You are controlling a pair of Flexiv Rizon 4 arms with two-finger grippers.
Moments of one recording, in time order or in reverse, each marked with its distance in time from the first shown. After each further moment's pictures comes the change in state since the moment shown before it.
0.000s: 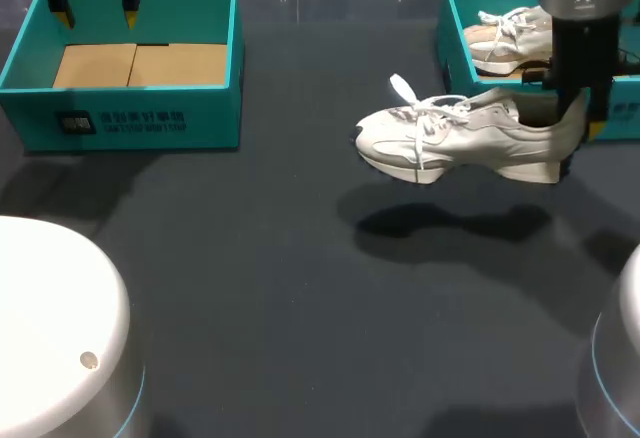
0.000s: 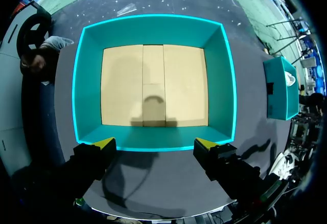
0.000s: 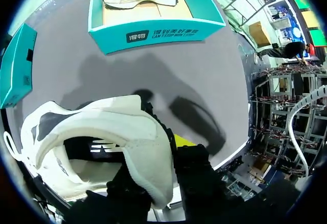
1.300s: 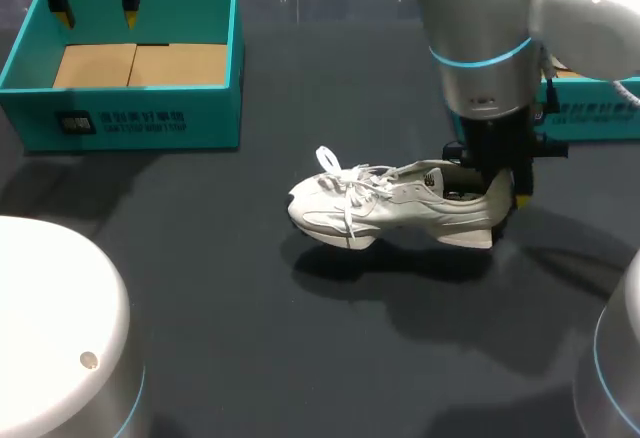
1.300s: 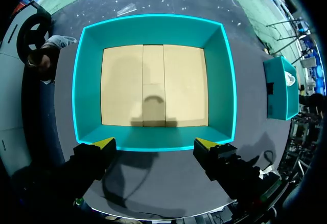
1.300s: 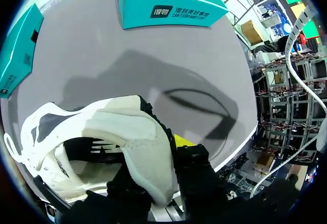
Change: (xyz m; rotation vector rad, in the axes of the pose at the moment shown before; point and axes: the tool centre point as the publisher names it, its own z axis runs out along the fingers) left arm 0.000 0.000 0.000 0.000 0.000 0.000; right arm 0.081 -0.089 0.025 -0.072 -0.051 0.047
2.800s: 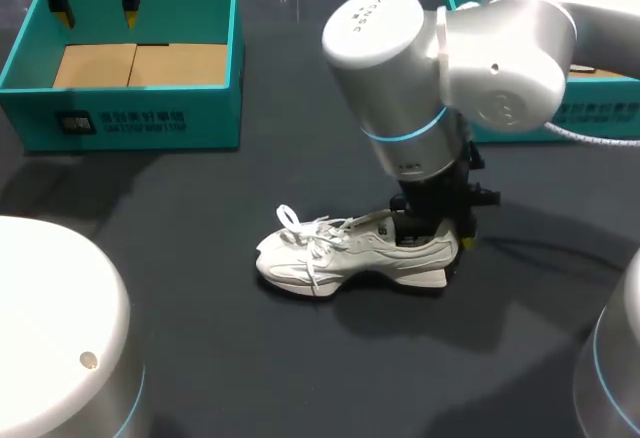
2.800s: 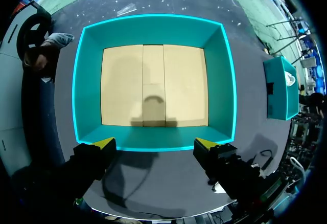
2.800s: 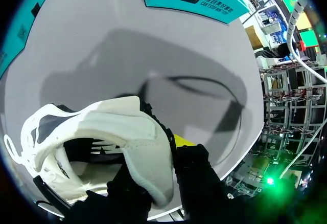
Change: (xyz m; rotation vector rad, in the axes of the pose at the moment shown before) left arm 0.000 0.000 0.000 0.000 0.000 0.000; right arm 0.072 -0.026 0.064 -0.005 -0.048 -0.050
